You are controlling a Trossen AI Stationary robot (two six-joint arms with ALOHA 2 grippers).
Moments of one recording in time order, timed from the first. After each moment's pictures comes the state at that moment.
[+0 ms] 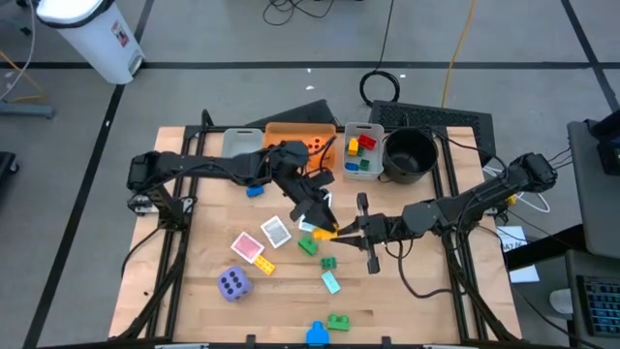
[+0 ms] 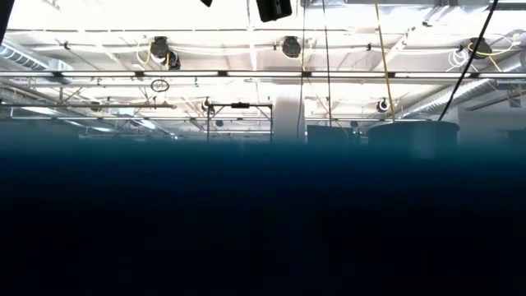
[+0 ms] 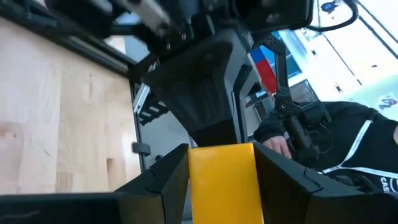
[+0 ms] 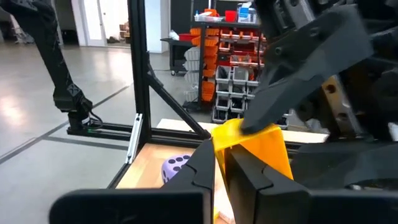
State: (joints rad) left arm 0.09 1.71 1.45 0.03 0.86 -0.76; right arm 0.40 1.28 0.90 0.37 0.25 -0.01
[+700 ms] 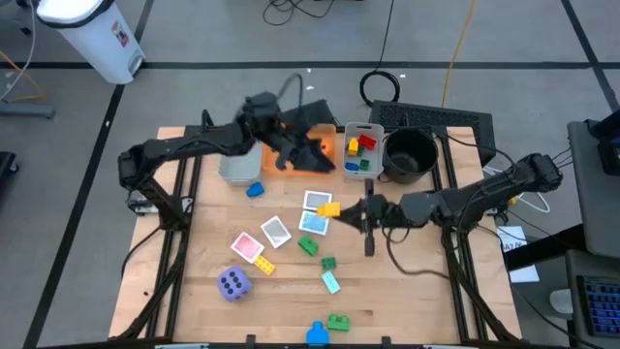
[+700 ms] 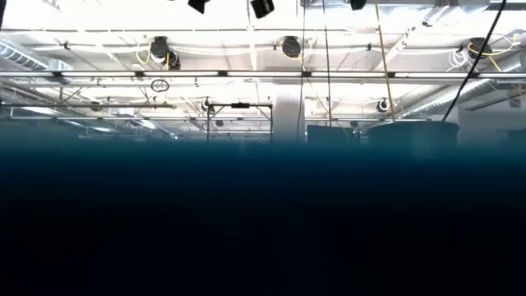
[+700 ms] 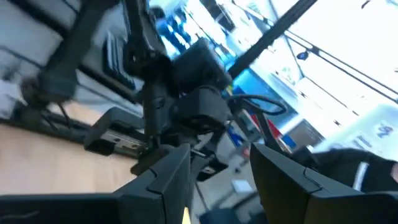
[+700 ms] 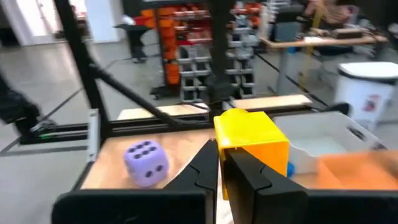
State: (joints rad) left arm 0.33 1.61 1.45 0.23 0.94 -0.79; right arm 0.29 1.20 0.89 0.21 0.34 0.13
